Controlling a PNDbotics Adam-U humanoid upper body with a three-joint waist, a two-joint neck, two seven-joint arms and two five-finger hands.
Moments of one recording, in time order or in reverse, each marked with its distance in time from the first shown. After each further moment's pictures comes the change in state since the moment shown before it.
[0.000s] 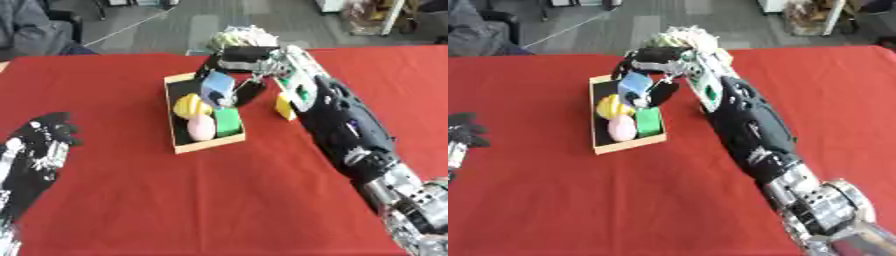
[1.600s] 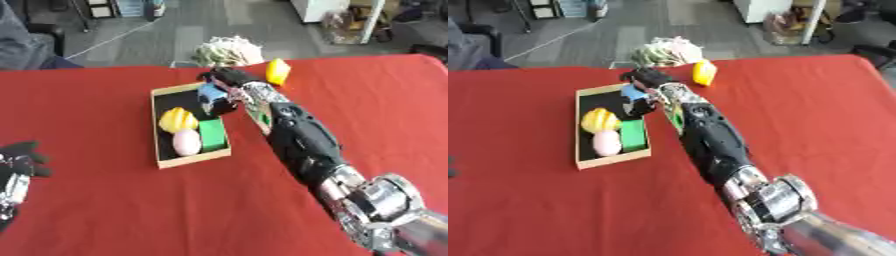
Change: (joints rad) left arm -0.014 -0.007 -0.014 0.013 -0.012 0.008 -0.043; right arm -0.014 -0.009 -0.146 0.237 0.223 0.315 -0.302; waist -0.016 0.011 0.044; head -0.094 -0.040
